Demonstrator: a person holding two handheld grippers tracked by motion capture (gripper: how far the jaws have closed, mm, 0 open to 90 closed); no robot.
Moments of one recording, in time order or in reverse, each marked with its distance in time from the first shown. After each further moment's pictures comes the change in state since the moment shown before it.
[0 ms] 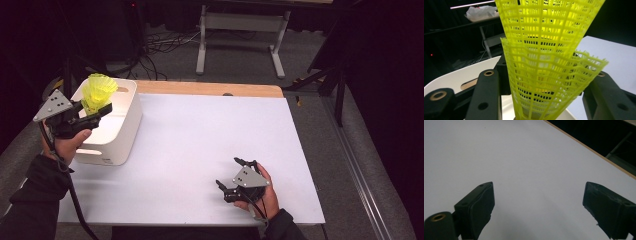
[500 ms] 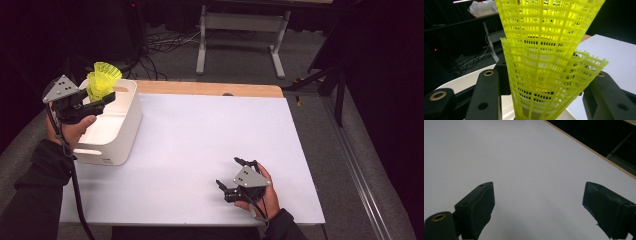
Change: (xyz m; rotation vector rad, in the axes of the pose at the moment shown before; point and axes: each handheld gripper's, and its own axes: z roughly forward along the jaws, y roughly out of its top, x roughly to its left) left arm 0.016 0.016 0.023 0.042 0.027 -0.012; right arm -0.001 0.000 -0.001 -0.003 0.004 0.003
